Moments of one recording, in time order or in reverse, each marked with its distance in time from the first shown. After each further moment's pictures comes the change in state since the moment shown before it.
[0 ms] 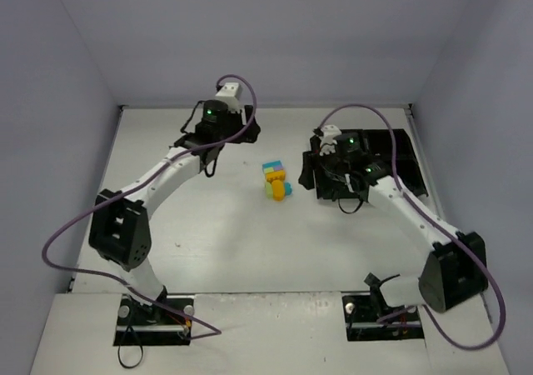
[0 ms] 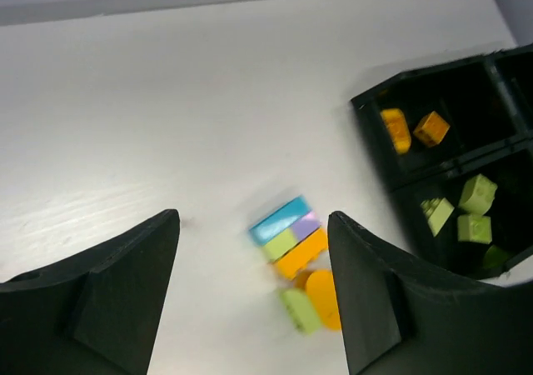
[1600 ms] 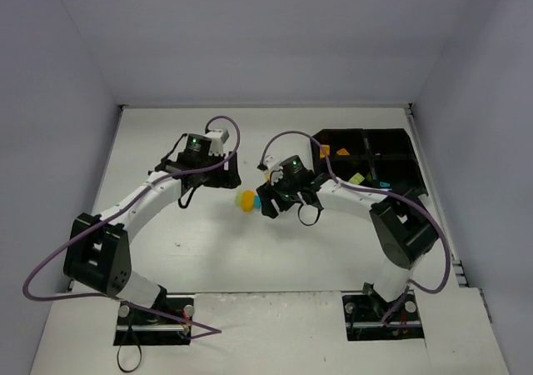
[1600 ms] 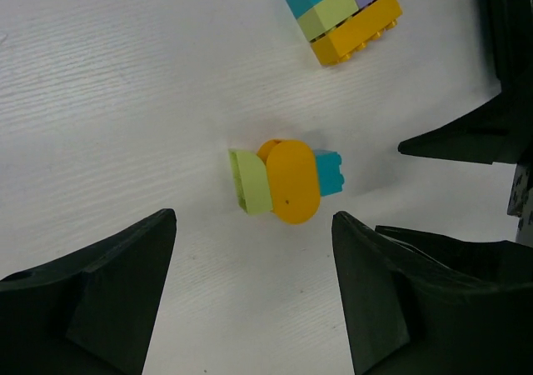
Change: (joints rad) left arm 0.087 -0.259 -0.378 -0.290 0.151 0.069; right arm 0.287 0.421 -0.008 0.274 -0.085 -0.159
